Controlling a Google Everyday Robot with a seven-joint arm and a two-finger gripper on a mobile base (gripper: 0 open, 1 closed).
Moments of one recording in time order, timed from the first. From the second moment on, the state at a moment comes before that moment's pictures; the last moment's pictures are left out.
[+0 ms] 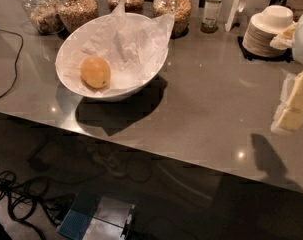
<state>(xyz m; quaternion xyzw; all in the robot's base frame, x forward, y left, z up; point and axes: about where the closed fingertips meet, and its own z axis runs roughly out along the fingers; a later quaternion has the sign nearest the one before) 0.438 -0.217 0.976 -0.60 0.78 -0.03 0.16</state>
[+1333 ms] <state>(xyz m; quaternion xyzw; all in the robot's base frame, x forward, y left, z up) 0.498 -0.086 0.991 -0.69 0.69 0.01 0.23</state>
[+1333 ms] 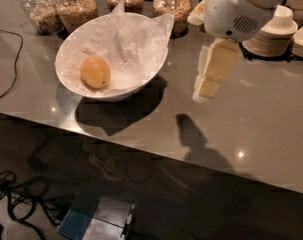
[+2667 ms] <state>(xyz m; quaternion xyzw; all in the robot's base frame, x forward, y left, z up) 0.568 0.026 1.014 -0.70 0.64 0.08 0.29</state>
